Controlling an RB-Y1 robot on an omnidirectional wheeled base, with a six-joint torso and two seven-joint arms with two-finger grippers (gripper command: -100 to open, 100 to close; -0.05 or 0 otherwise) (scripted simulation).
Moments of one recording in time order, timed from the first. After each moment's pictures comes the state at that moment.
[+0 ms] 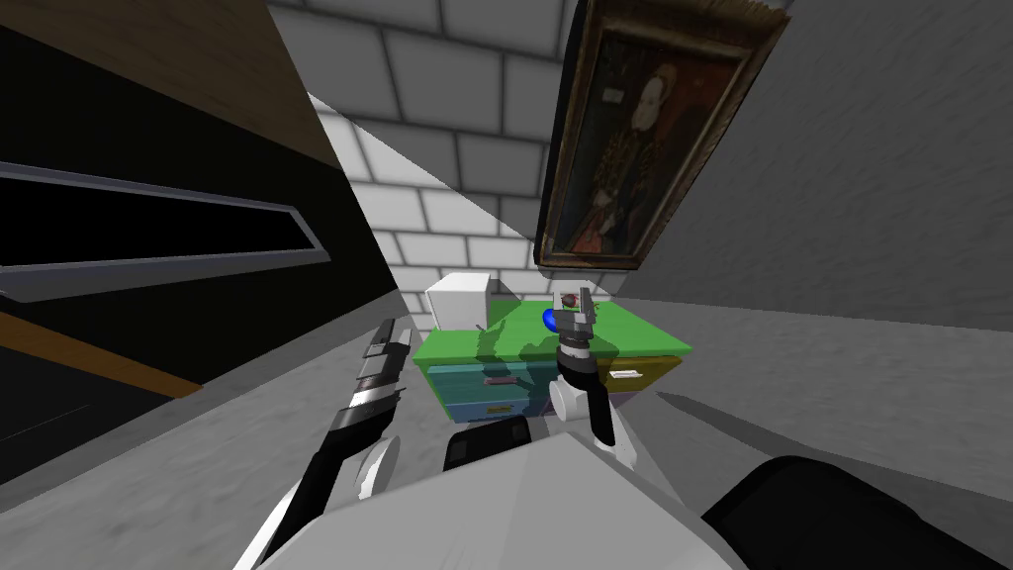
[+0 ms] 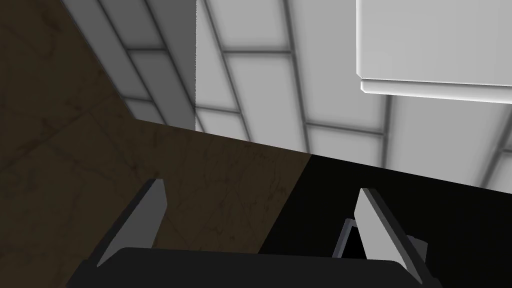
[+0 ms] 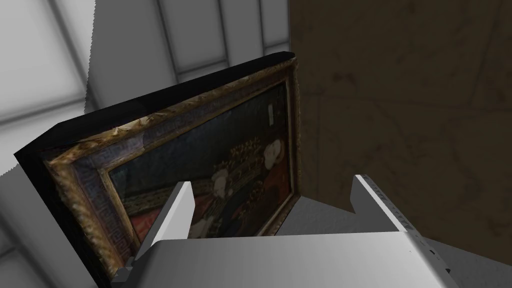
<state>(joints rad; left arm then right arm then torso) 0.54 0.00 -0.06 -2.21 -0.03 -0.38 -0.09 0.45 0.01 0.07 -2.35 -0.01 -0.59 -0.03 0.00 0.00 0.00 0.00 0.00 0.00</state>
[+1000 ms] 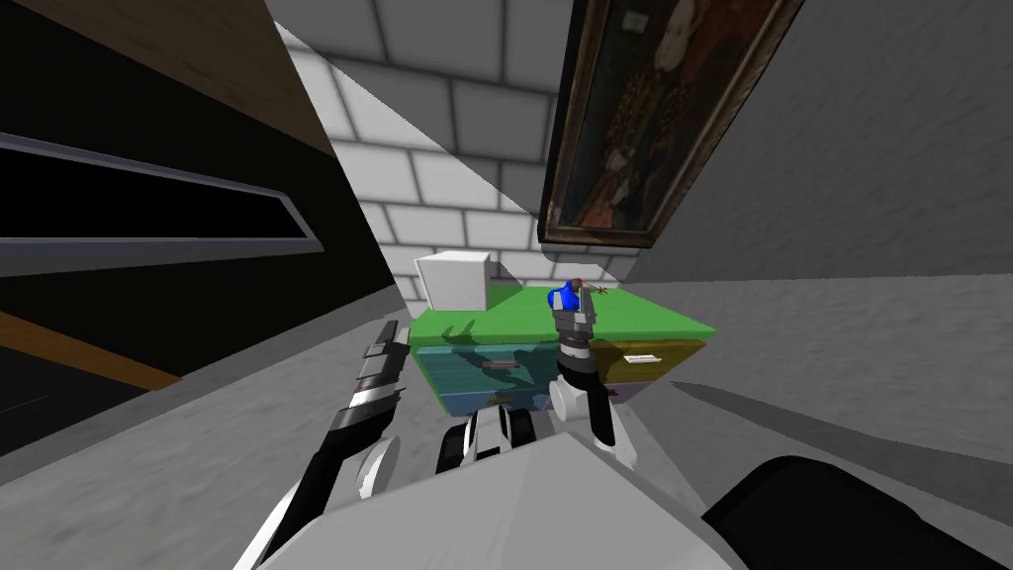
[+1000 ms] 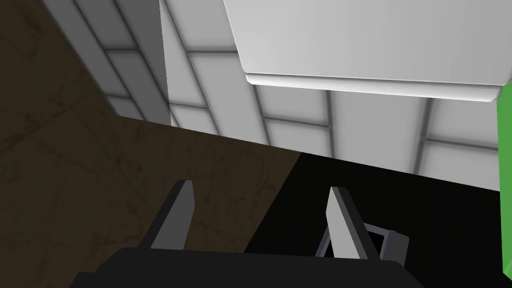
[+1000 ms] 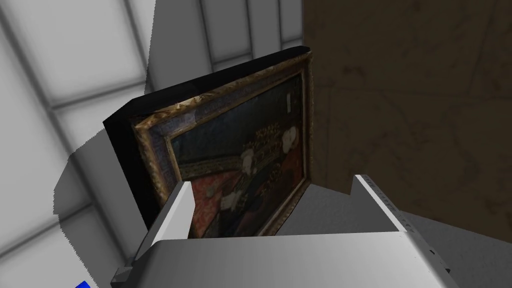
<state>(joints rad) 0.54 0.00 -0.06 -2.21 -0.03 -0.38 -0.09 0.45 0.01 0.07 -2.35 -0.01 -0.59 -0.03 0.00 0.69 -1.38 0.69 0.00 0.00</state>
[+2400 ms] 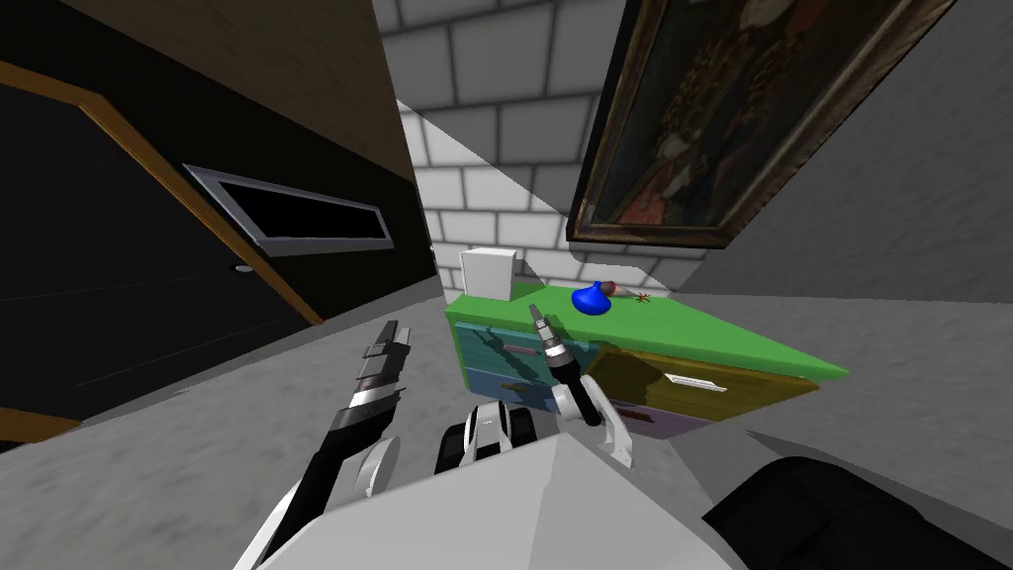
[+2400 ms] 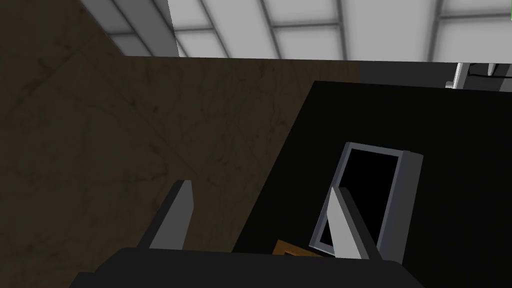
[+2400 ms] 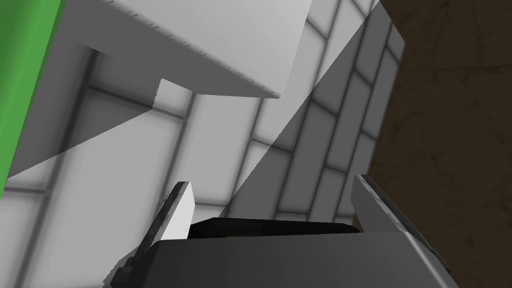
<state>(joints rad) 0.54 0.00 -0.06 -2.21 -0.03 -0.38 -0.09 0.42 -0.19 0.10 -2.20 0.31 -0.33 0.13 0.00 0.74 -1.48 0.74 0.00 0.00</state>
